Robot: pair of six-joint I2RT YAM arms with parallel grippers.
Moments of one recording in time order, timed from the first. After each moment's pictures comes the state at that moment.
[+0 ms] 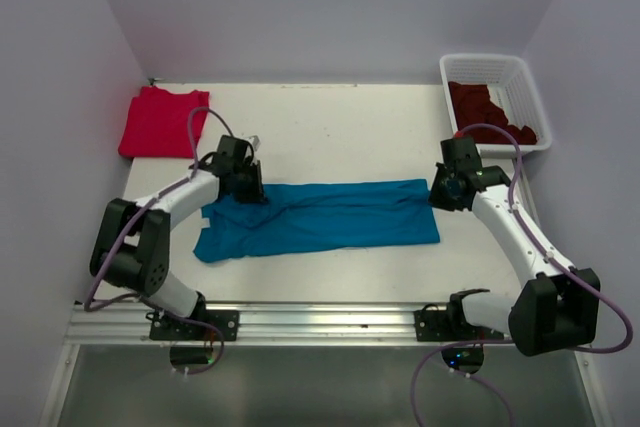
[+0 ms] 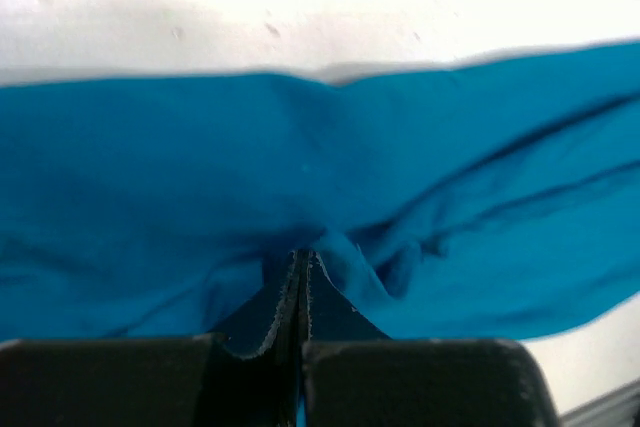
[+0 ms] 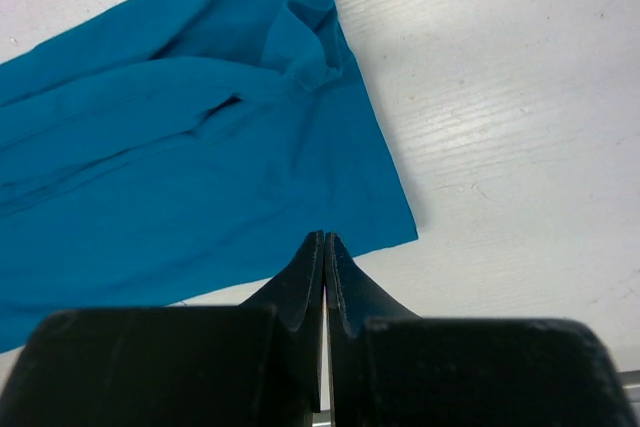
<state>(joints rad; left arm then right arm) -0.28 1.60 0.93 -0.36 0.19 -0.40 0.18 1.22 0.95 -0.79 0.15 0.49</state>
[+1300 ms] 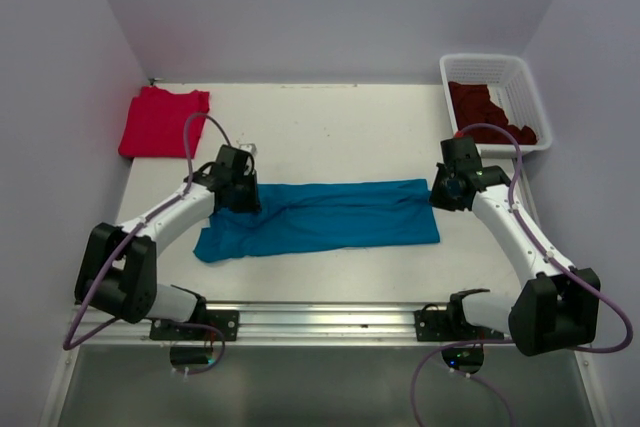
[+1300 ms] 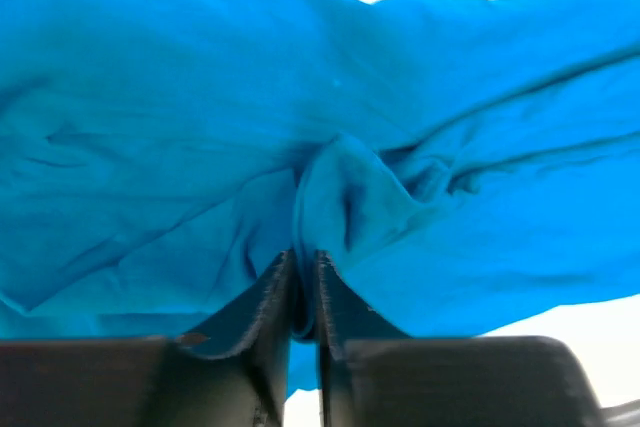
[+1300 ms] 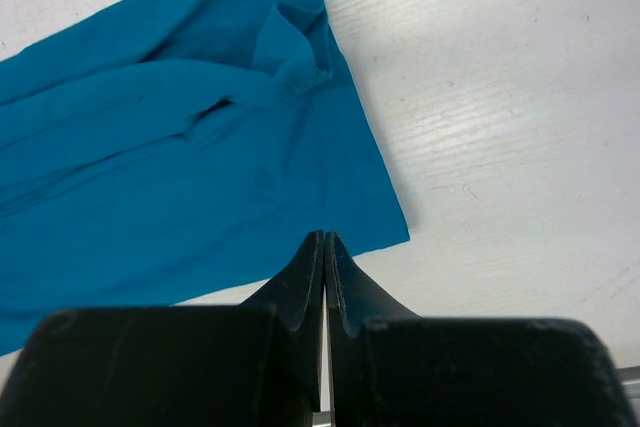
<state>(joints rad) -0.34 1.41 0.83 -0.45 0.05 -0.41 0.18 1.22 0.95 -0.79 0.16 0.48</state>
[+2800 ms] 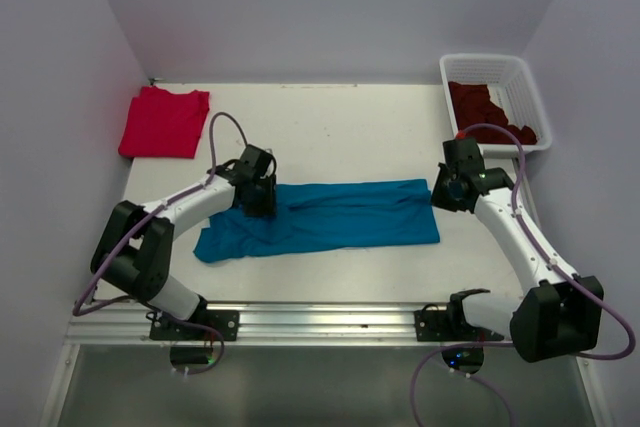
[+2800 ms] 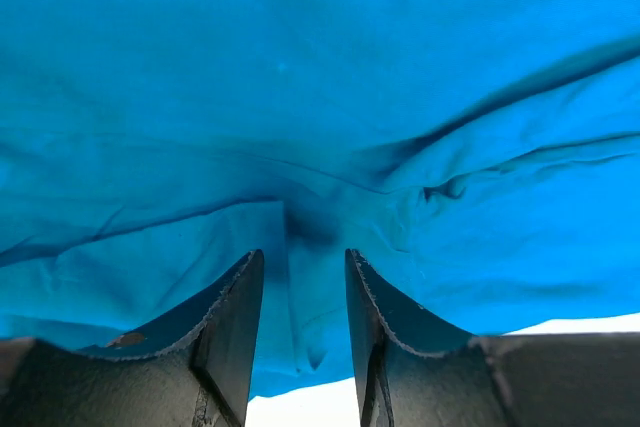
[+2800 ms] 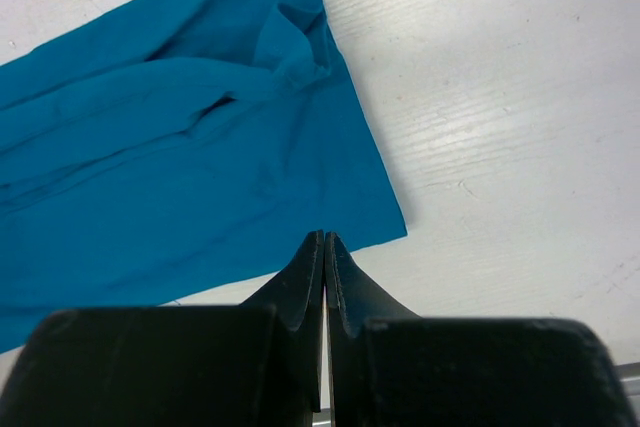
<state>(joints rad) -0.46 1.54 0.91 -0.51 -0.02 -0.49 0.18 1.19 0.95 -0.81 0.17 0.48</state>
